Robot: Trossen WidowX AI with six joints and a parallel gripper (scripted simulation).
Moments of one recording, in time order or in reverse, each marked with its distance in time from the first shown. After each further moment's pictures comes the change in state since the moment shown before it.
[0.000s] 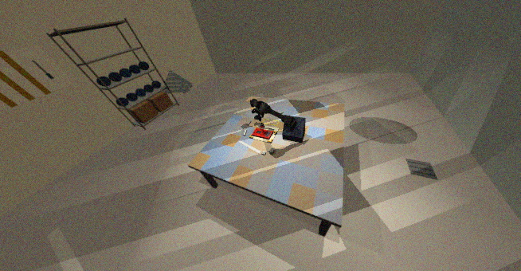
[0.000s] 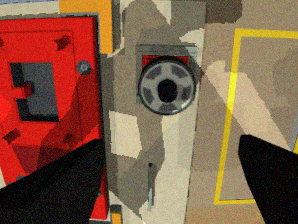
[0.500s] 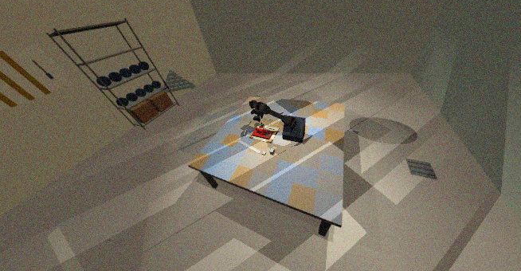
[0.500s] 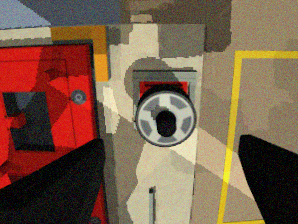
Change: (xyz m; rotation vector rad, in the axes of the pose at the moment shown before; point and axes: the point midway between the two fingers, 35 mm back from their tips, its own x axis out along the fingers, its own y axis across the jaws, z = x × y) arm 0.016 -0.002 0.014 0.029 -0.020 -0.006
